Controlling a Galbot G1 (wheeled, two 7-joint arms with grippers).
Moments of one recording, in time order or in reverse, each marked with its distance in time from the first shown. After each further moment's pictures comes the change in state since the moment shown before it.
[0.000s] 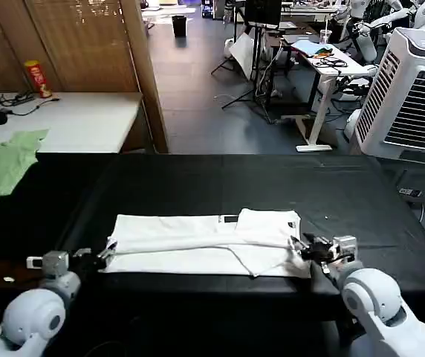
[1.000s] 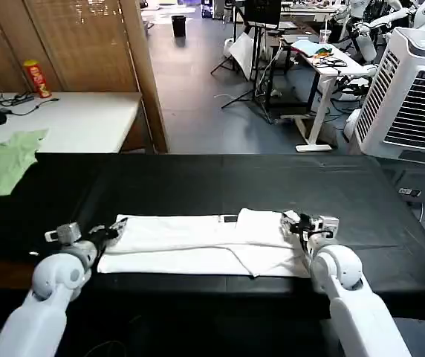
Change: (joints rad) left arm -0.324 -0.150 0.105 0.342 -0.058 -0.032 0.037; right arm 0.159 0.239 -0.060 -0.279 -0.121 0.047 0.012
